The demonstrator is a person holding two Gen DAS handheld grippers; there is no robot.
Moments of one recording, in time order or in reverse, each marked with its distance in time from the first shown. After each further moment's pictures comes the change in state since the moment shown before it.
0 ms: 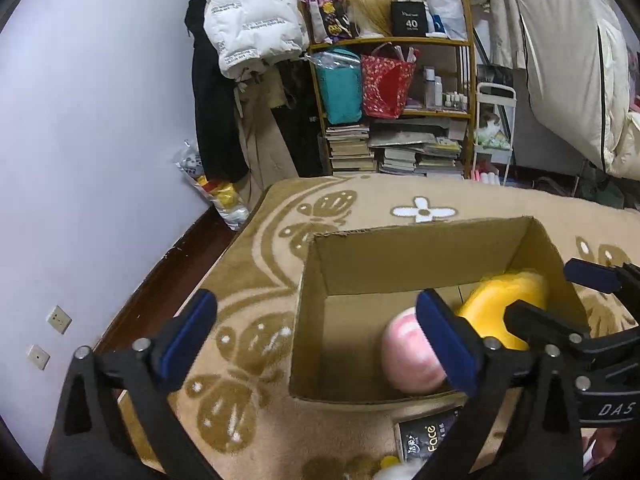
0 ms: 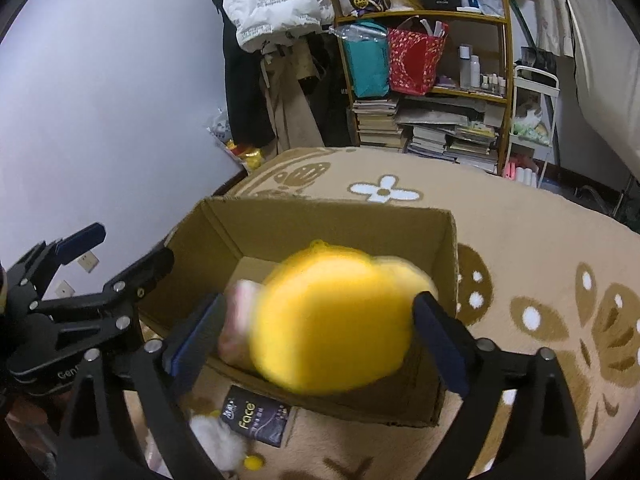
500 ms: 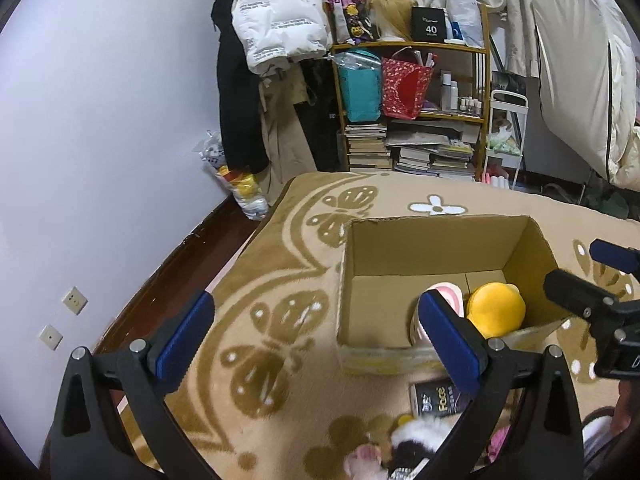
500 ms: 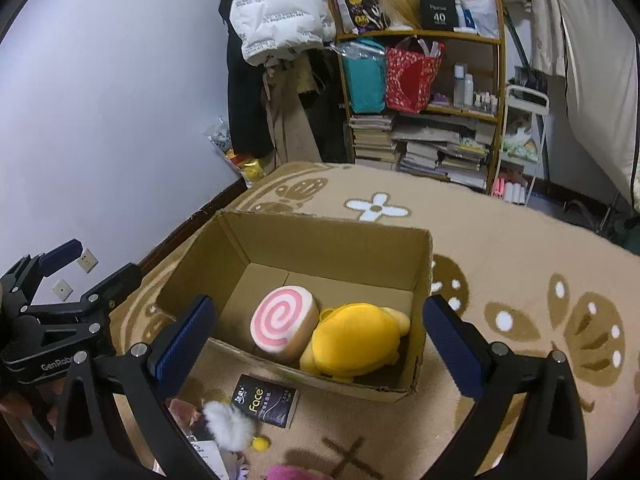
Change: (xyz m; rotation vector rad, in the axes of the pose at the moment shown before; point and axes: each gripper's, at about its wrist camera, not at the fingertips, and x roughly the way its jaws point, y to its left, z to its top) left arm -0.052 0.030 -0.009 -0.044 0.024 0.046; right arm -0.046 0.012 0.004 -0.037 -0.035 -0.032
